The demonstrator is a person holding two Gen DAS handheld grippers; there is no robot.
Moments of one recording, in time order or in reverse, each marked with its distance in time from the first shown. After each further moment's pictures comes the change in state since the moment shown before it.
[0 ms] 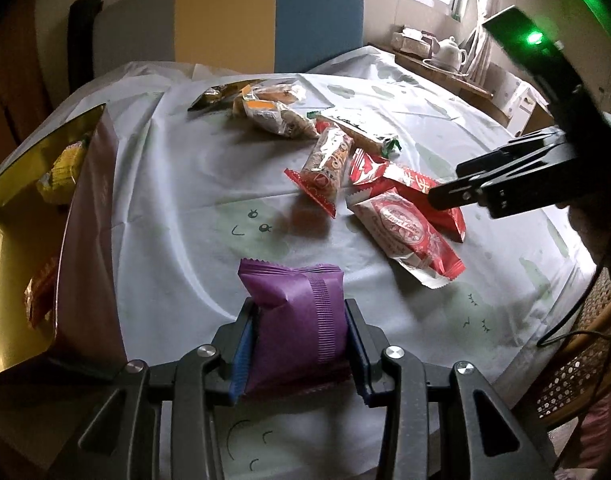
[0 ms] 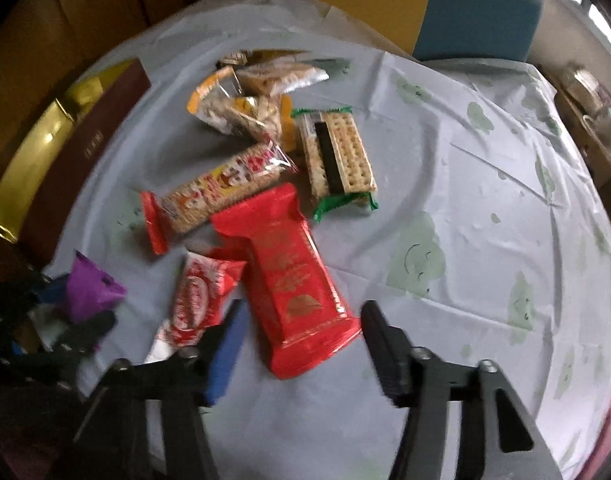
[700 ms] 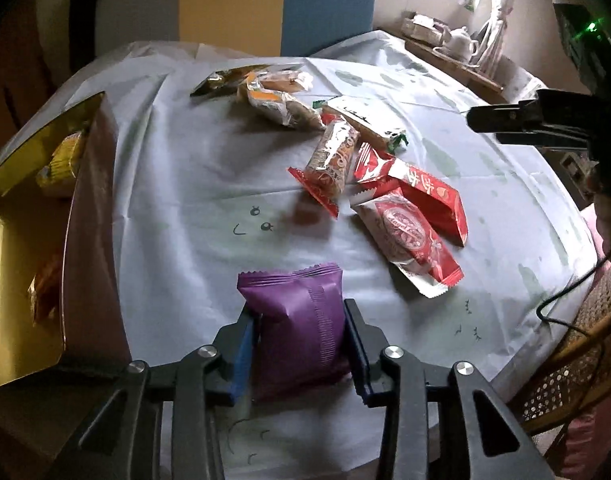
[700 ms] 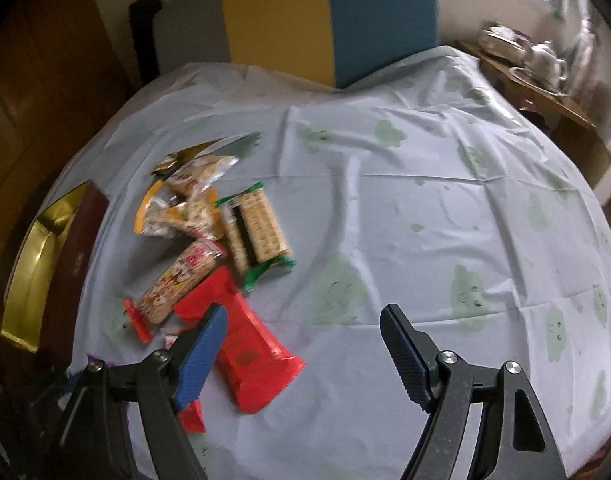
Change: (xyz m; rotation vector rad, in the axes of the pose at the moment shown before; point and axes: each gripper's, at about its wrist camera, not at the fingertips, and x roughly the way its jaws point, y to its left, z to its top) left arm 0.003 0.003 0.014 -0.032 0.080 0.000; right arm -0.045 -0.052 -0.002 0.304 -0.201 0.019
